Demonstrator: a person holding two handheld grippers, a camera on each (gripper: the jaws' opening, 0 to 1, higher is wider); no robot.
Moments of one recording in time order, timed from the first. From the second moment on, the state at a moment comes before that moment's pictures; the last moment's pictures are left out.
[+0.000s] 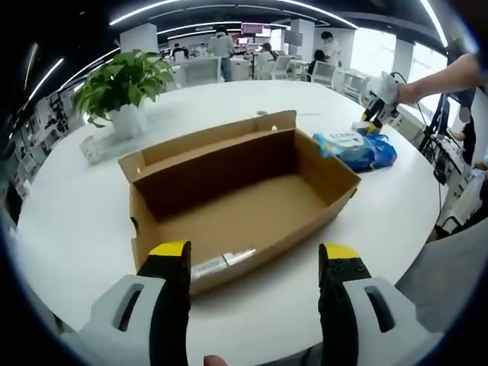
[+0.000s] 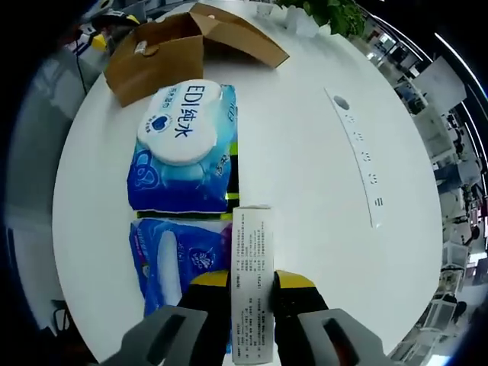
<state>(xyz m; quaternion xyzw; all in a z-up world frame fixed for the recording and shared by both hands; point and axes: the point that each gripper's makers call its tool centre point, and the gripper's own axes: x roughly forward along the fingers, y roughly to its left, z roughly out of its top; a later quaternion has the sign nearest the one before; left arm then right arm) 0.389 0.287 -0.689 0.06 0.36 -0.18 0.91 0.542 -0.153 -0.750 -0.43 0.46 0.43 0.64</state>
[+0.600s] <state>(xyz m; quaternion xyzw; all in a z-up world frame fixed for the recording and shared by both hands) 0.388 0.289 -0.694 0.07 0.37 -0.18 0.91 0.542 -0.160 -0.760 -0.43 0.47 0.44 0.64</state>
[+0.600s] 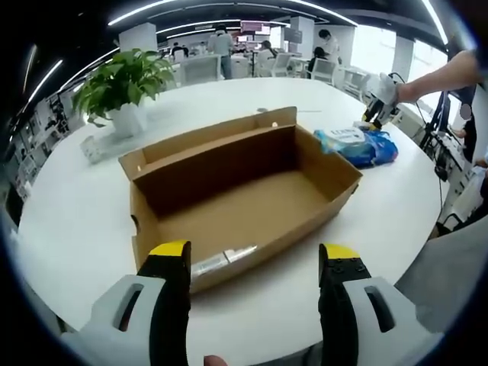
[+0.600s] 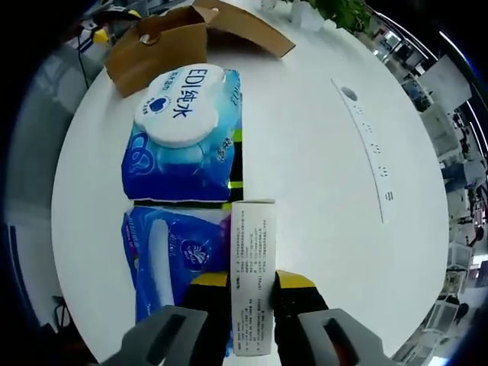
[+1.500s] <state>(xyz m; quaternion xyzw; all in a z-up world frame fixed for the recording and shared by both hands) 0.388 0.285 -0.689 0.06 0.36 -0.18 0.91 0.548 -0.169 -0.731 -0.42 0.47 0.38 0.68</state>
